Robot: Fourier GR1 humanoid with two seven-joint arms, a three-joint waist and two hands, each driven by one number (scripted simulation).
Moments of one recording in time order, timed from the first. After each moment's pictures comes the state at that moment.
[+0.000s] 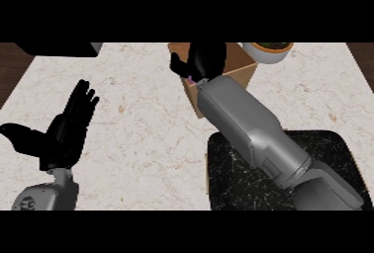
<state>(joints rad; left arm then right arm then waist) -0.14 0.10 0.04 -1.65 0.10 0.09 0.22 -1.23 -0.01 0.54 -0.51 0.77 -0.49 0.78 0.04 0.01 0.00</state>
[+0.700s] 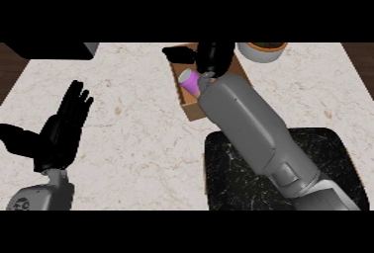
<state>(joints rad) -0.13 0.11 0.07 -1.65 0.11 0.10 0.22 -1.13 0.00 0.30 -0.79 0.53 -0.87 0.56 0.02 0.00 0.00</state>
